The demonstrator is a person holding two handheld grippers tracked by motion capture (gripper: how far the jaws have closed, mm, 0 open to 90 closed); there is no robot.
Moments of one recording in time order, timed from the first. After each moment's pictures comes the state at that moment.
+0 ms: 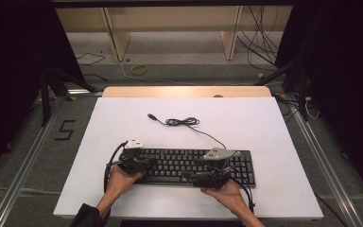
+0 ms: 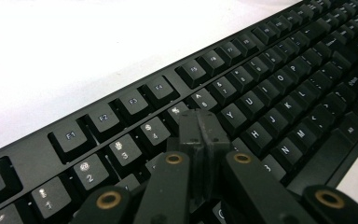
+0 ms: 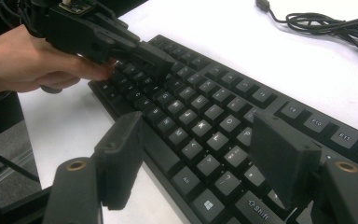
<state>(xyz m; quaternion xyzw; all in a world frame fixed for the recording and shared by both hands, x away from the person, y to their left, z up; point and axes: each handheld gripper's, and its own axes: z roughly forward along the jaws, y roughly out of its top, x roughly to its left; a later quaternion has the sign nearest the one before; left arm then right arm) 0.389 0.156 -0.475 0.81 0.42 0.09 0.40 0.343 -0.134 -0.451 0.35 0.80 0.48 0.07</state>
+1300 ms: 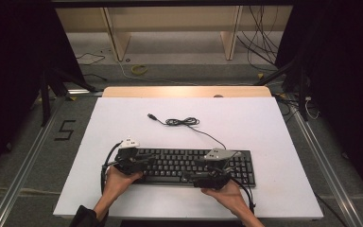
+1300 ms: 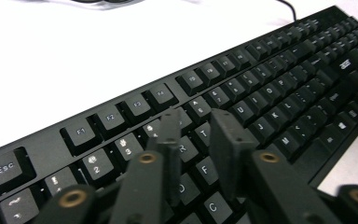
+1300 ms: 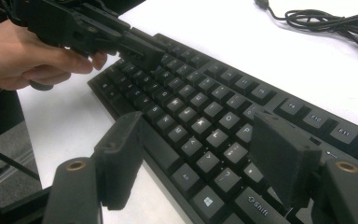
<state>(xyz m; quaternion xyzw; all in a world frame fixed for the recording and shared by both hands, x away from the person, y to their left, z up) 0.382 0.166 -0.467 0.79 0.44 0.08 0.43 0.343 -0.136 -0.453 0.35 0.80 0.48 0.07</state>
